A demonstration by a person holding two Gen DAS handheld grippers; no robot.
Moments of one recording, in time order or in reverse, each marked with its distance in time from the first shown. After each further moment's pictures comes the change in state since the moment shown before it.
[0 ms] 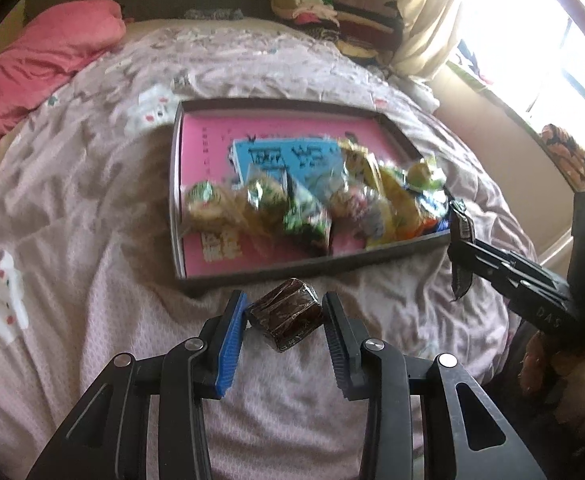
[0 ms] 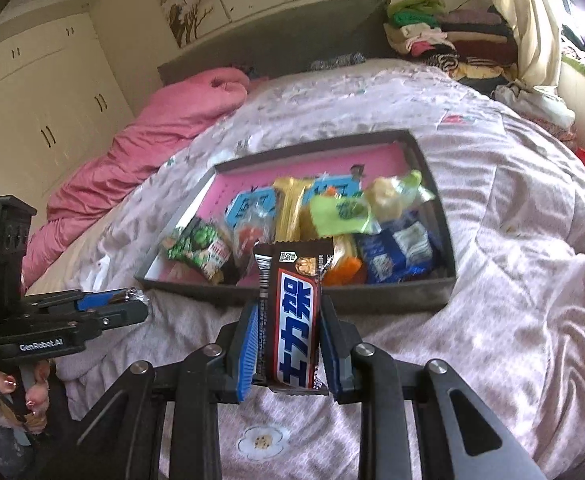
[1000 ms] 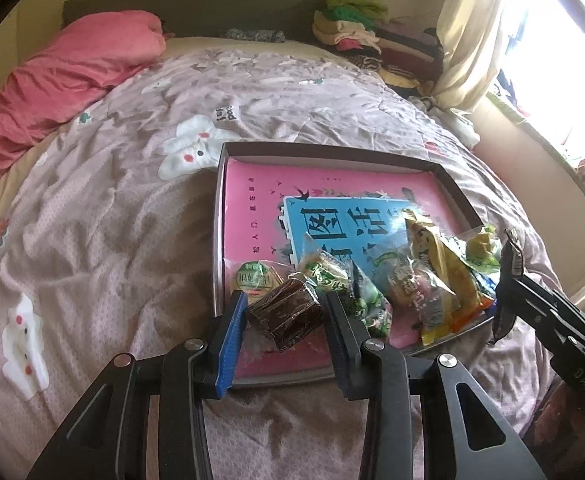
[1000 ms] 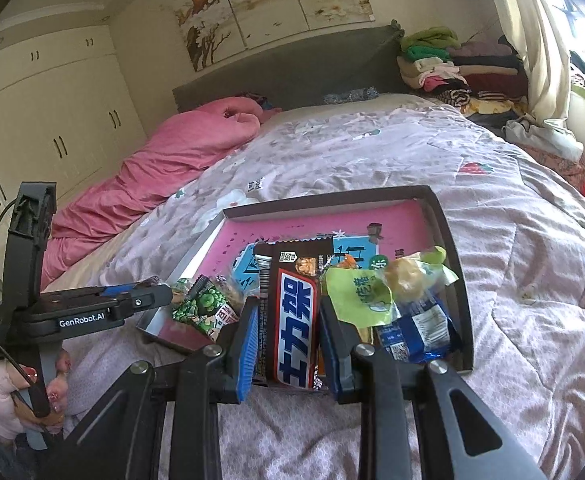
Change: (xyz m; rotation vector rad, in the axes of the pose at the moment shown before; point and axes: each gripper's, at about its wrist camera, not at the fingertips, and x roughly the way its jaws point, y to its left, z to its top) left arm 0.026 0.023 0.042 -0.074 -0.085 0.128; right arm 0.016 0.009 0.034 -0.055 -0.114 0.025
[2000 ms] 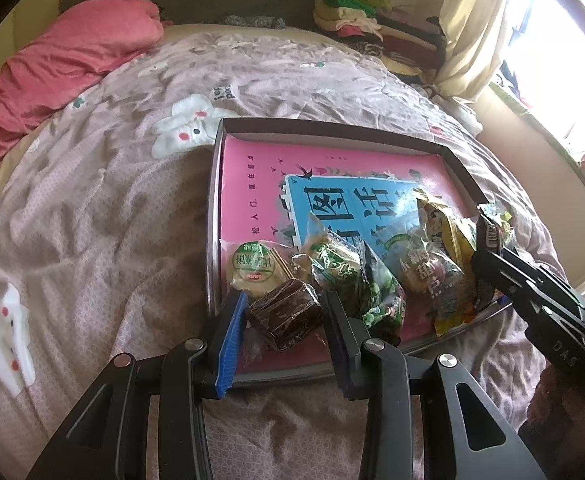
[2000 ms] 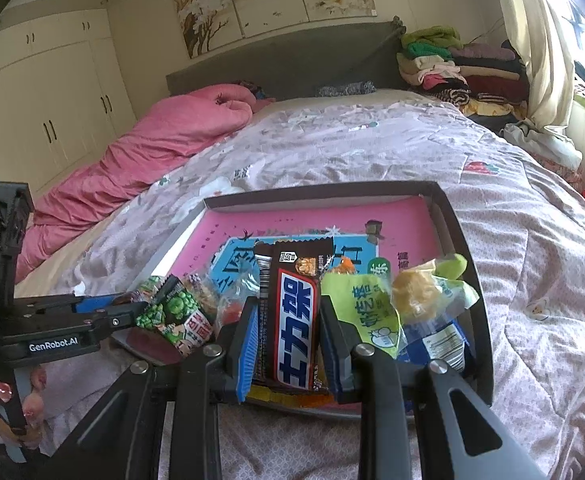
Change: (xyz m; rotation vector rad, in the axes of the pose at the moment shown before) left arm 0.017 0.001 -0.006 0.000 0.046 0.000; right arm 0.039 -0.001 0.002 -0.034 0.035 -0.052
